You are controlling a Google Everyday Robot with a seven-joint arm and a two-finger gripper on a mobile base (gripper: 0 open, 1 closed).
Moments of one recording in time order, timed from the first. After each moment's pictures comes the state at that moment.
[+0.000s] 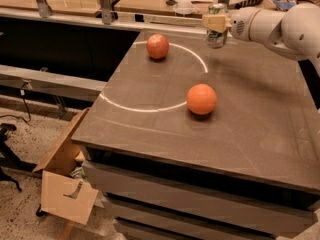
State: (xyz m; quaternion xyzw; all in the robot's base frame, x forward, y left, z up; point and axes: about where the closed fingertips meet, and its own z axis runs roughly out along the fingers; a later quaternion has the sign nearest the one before) arm 0.803 -0.175 0.963 -0.23 0.72 0.23 0.61
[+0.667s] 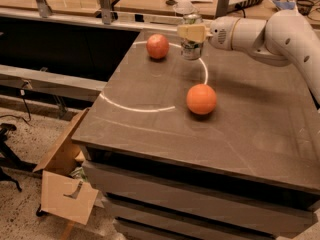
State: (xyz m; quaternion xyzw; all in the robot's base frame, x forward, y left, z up) arm 0.756 -0.092 0.951 -0.28 0.70 0.34 0.56
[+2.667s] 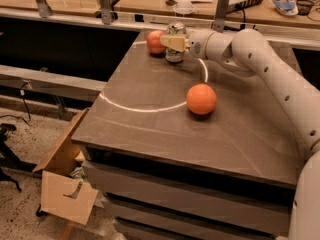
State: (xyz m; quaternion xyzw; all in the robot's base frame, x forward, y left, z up) arm 0.818 -0.058 0.895 -0.26 0.70 0.30 0.59
